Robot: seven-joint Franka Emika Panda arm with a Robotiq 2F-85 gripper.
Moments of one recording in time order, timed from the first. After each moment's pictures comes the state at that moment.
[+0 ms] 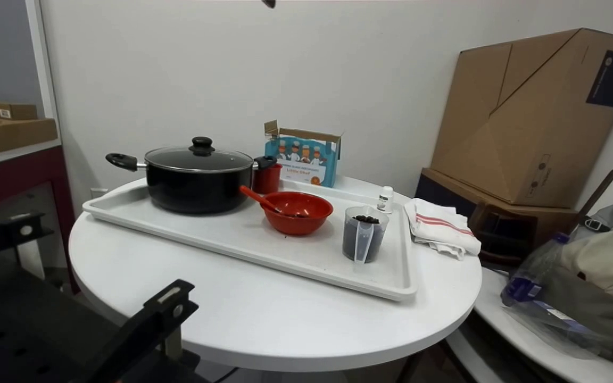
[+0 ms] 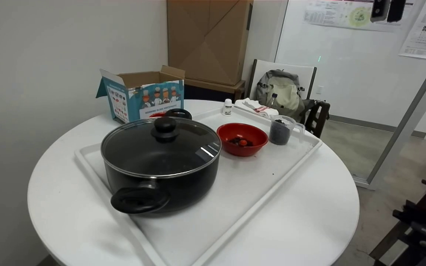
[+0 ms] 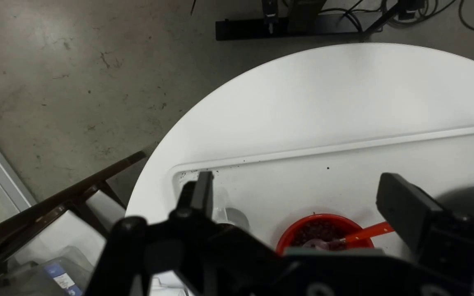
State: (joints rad) arm -0.09 -0.30 -0.10 -2.42 -0.20 1.98 -0.06
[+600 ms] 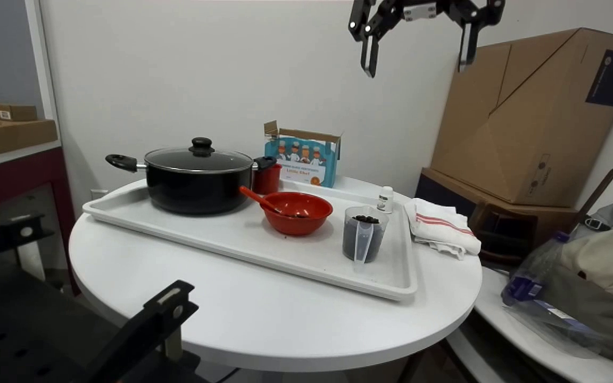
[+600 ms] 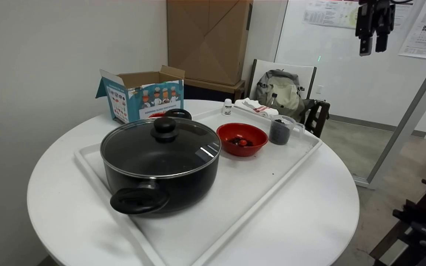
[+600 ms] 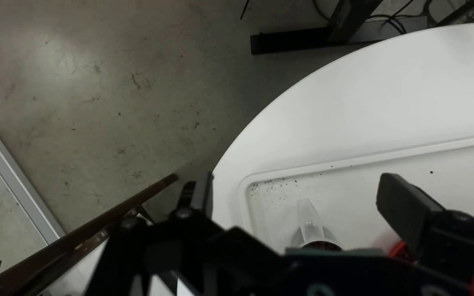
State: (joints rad) arm -0.19 0.03 -0.21 -2.23 -0.27 2.06 -0.17
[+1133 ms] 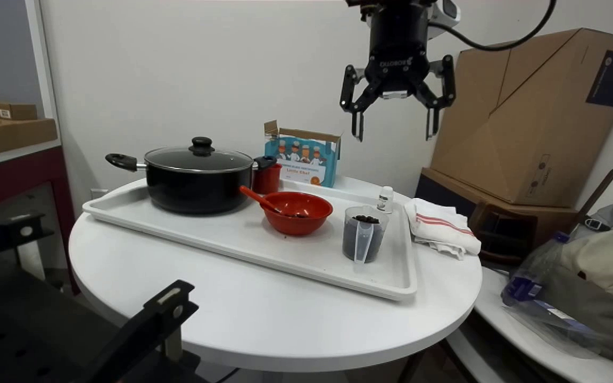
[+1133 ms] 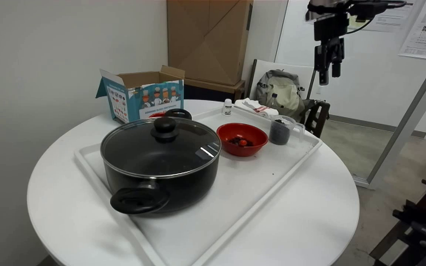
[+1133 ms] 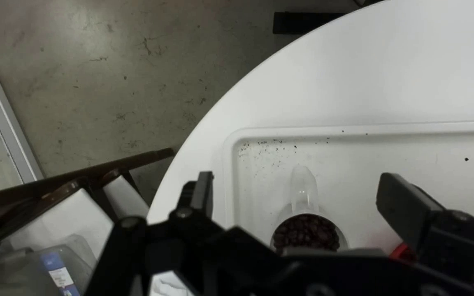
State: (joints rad) arm -0.16 0.30 -0.15 -2.09 -0.32 2.19 -0.17
